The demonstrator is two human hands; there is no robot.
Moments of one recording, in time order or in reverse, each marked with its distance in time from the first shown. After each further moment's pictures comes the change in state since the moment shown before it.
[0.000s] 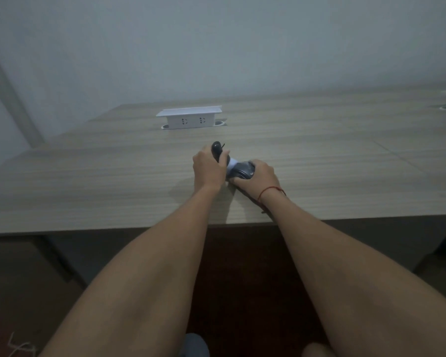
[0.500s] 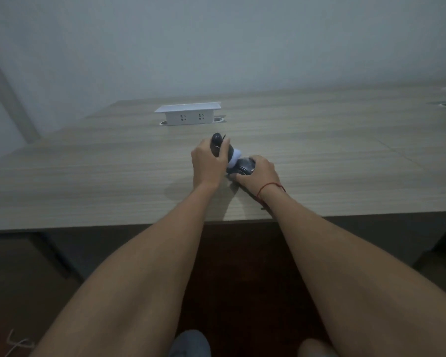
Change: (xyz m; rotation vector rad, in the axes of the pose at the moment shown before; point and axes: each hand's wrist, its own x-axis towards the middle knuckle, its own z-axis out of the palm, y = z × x) left_hand -0.003 0.002 -0.004 -0.074 0.027 0.091; right_hand 0.000 0.000 0.000 0.001 0.025 0.021
